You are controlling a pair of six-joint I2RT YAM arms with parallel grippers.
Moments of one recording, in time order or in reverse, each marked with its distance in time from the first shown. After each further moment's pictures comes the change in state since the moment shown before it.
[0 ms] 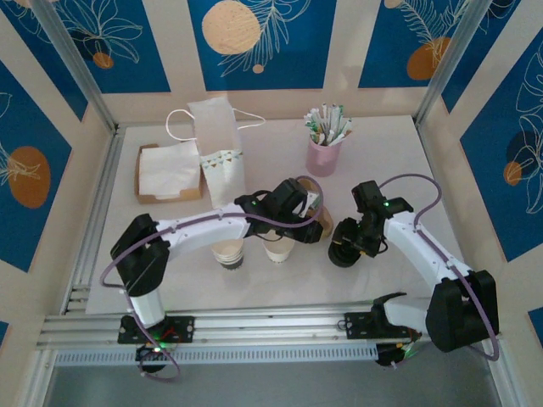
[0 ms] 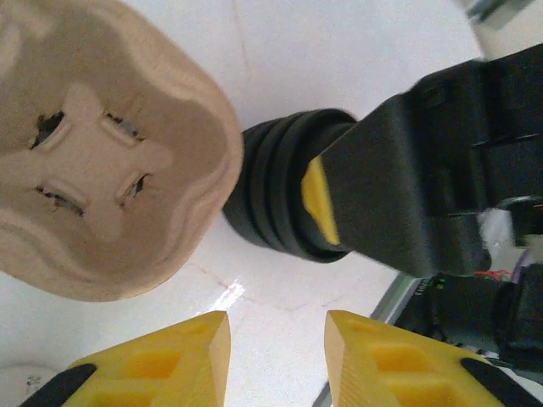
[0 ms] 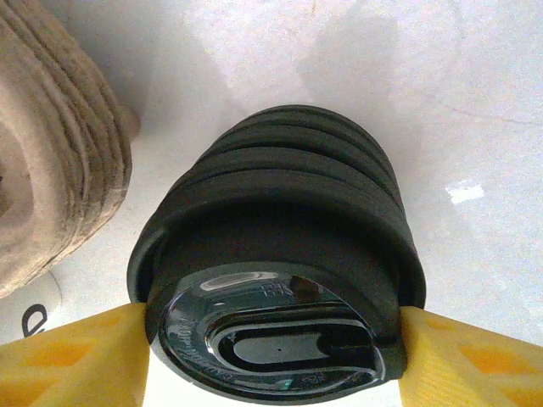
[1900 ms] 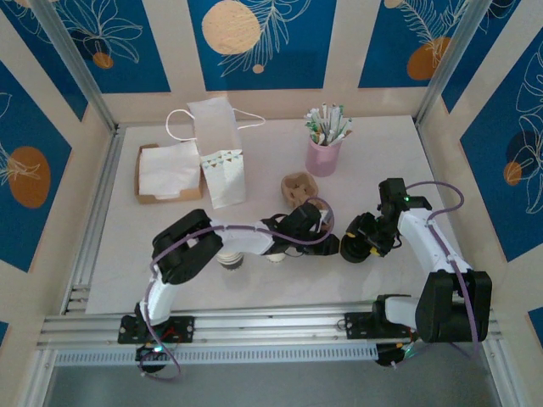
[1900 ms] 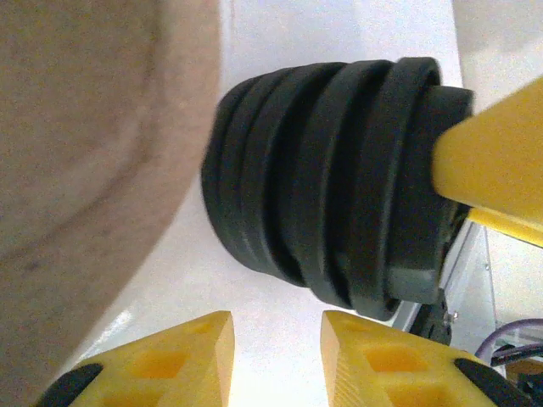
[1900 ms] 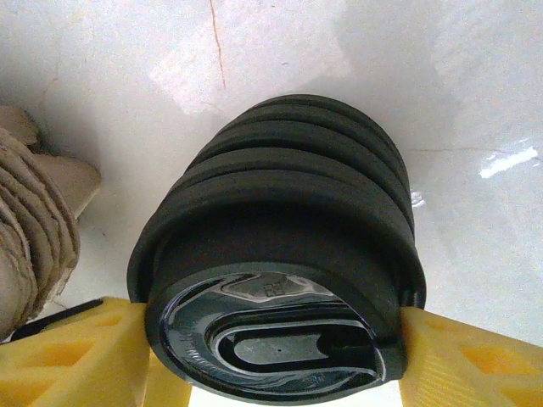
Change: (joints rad) left arm -0.042 0.270 -0.102 0.535 0.079 -0.349; right arm -0.252 0.028 0.000 0.001 -0.112 -0.044
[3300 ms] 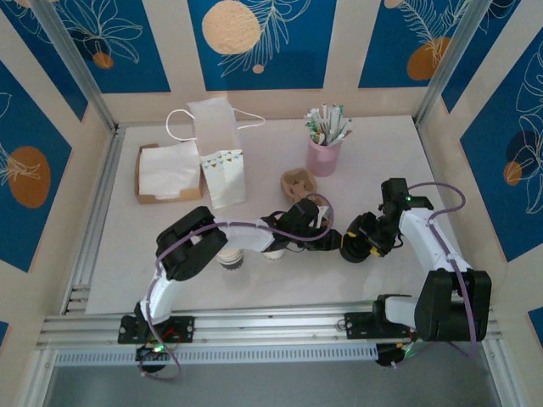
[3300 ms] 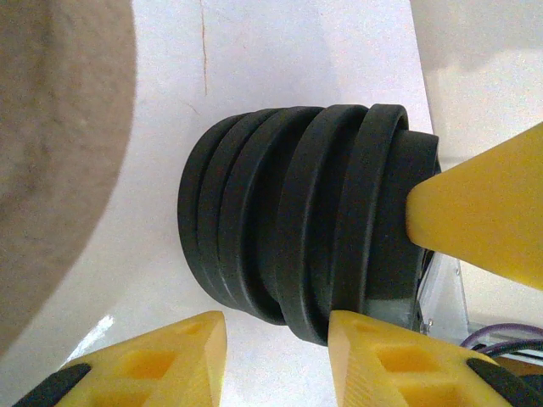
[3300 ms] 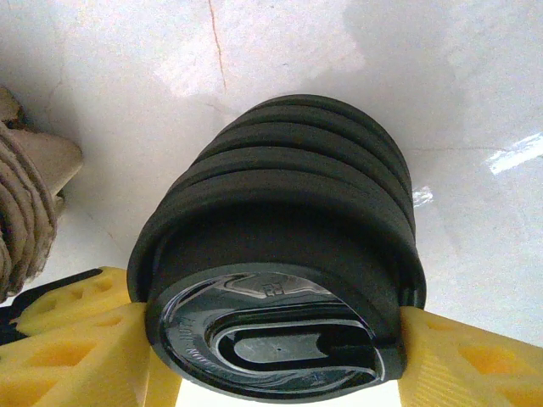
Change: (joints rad) left arm 0.023 0.038 0.010 0.104 0.060 -0.012; right arm -0.018 0.005 0.000 0.001 -0.026 -0.004
